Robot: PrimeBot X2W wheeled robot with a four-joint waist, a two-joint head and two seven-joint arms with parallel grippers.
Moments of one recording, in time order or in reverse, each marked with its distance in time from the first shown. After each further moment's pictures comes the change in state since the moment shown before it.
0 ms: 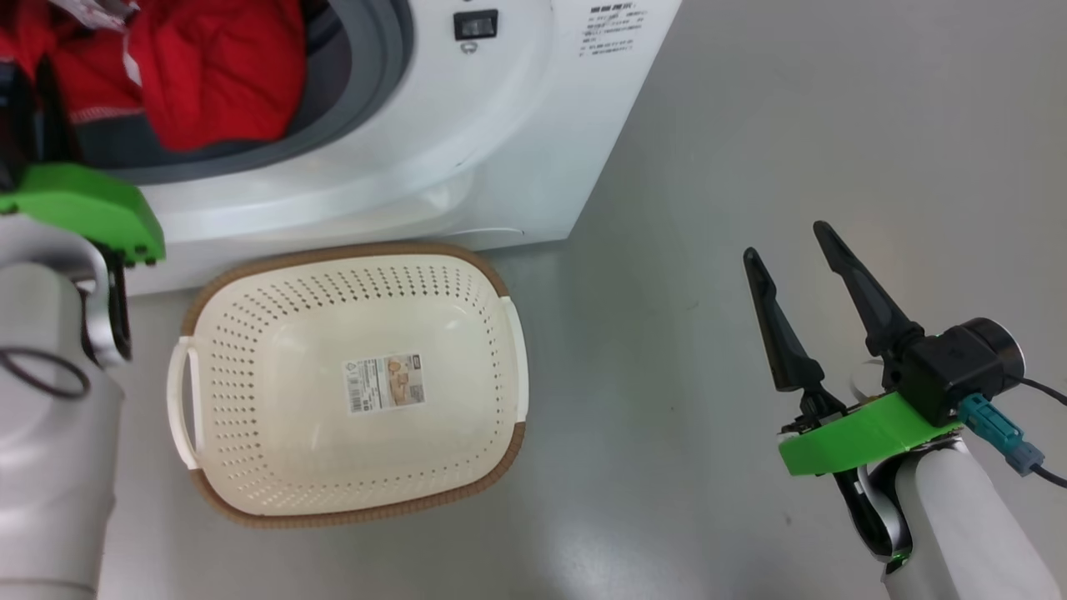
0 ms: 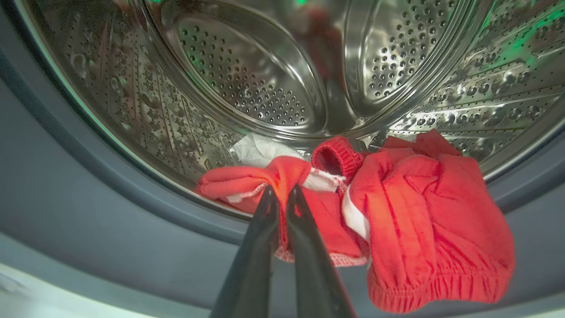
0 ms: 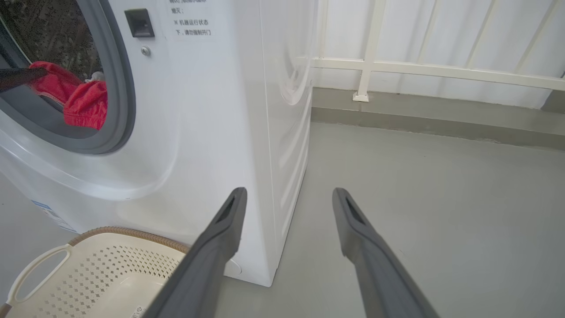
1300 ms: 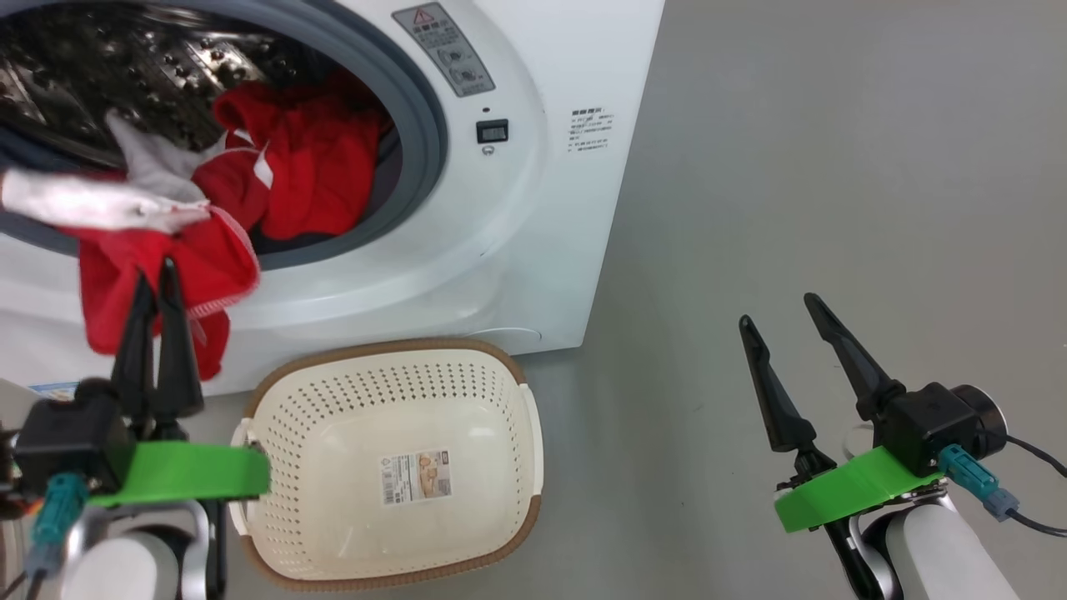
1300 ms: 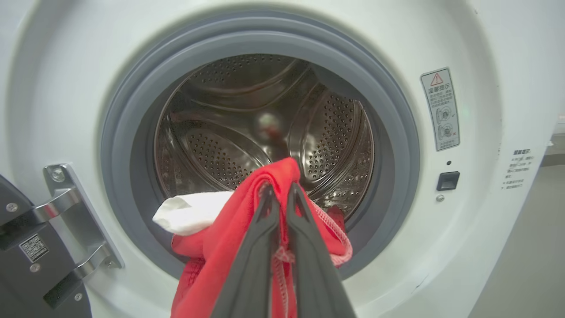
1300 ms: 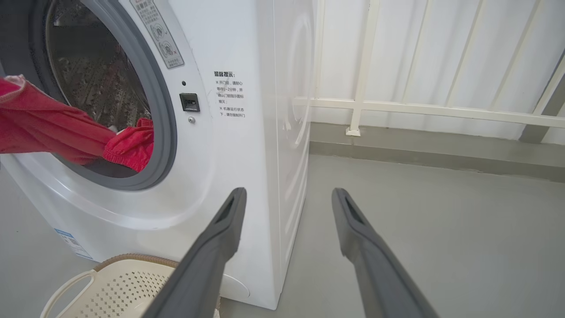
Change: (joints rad) left arm 0.688 -0.001 0.006 -0.876 -0.009 0.109 0.088; right arm 0.105 0.022 -0.012 0.030 -0.008 0.000 0.000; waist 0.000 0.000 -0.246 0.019
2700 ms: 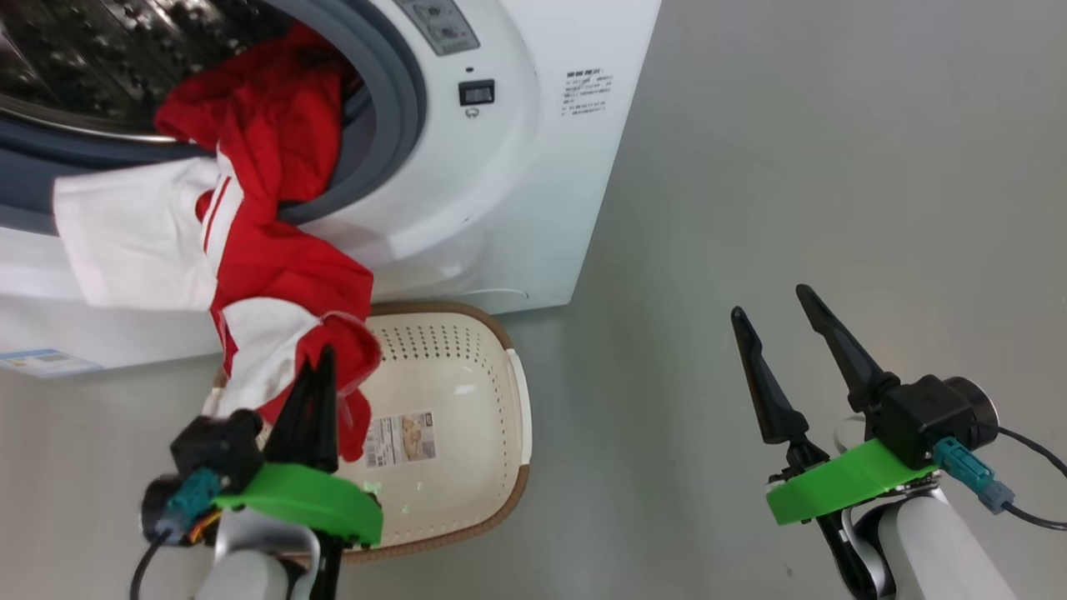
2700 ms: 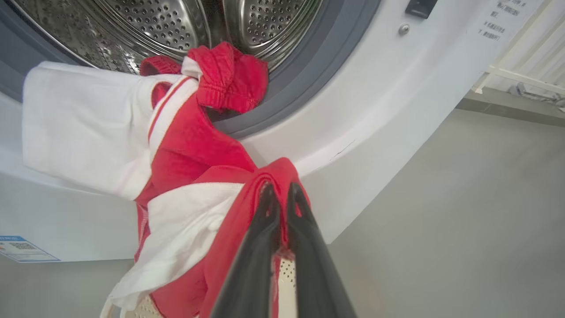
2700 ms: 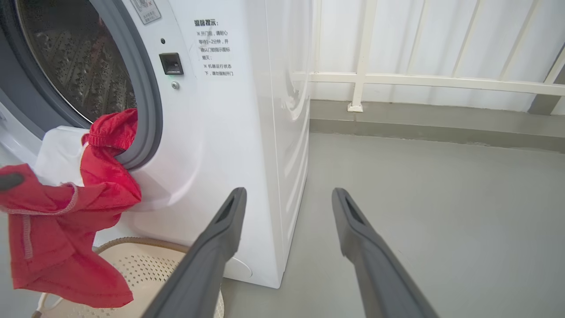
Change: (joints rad) left arm 0.024 -0.128 -0.131 0.221 -0.174 -0.097 0.007; right arm -0.014 0.012 0.008 0.000 0.008 0.000 0.000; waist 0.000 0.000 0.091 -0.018
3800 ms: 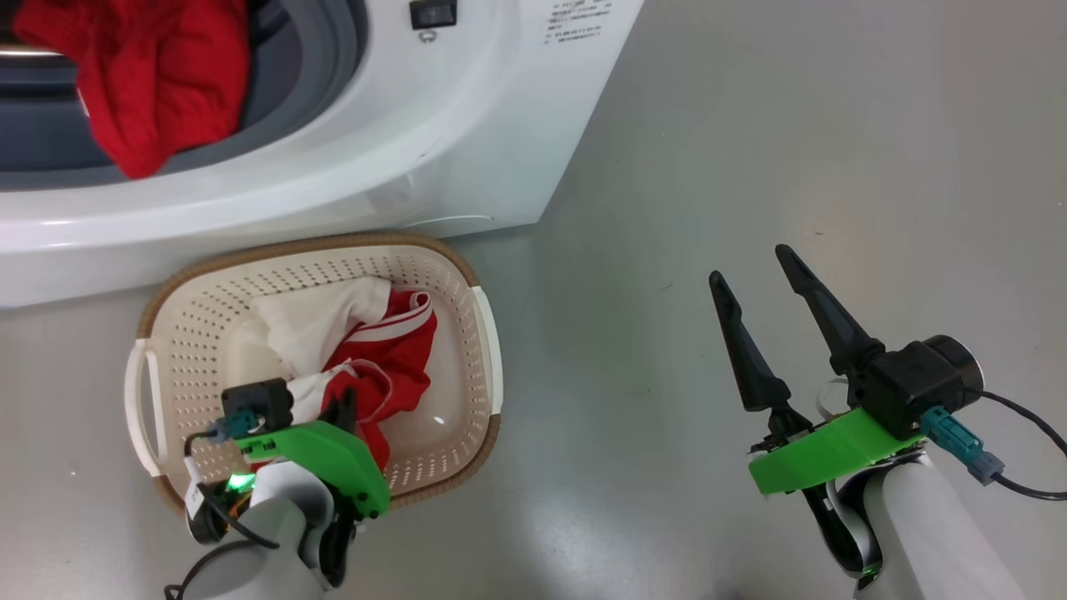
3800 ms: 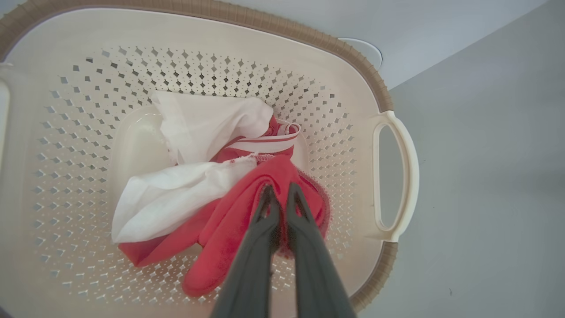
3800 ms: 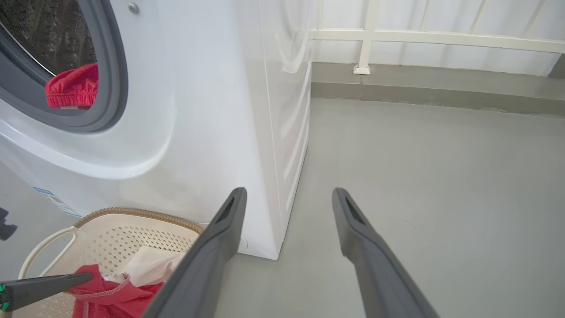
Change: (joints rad) left arm -0.417 -0.092 -0.188 0.932 -0.320 -0.159 -0.068; right arm -0.077 0.000 0.039 -0.004 0.003 0.000 0.000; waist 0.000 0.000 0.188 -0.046
